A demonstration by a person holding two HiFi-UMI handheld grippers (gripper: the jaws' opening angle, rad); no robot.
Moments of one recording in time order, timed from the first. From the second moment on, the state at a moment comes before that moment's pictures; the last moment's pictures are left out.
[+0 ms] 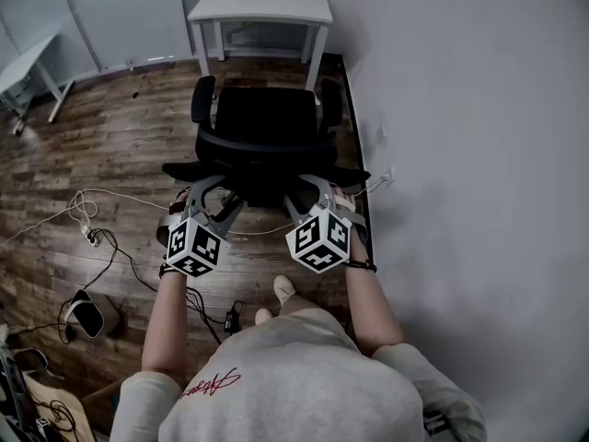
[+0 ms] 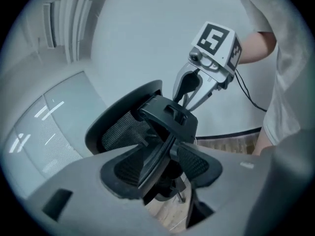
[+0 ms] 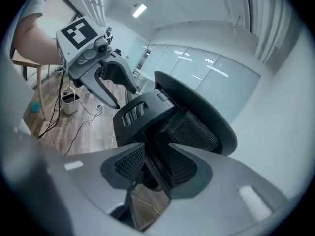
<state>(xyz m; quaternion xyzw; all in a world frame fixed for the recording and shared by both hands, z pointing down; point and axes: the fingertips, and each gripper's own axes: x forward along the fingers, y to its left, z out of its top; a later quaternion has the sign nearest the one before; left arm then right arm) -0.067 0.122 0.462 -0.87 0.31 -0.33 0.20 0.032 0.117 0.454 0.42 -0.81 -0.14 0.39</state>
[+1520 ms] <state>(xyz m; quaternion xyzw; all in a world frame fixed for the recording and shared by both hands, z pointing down) -0.074 0.173 0.364 -0.90 0.39 -0.09 0.14 0.016 0.172 0.370 0.49 -0.86 -0.04 0.12</state>
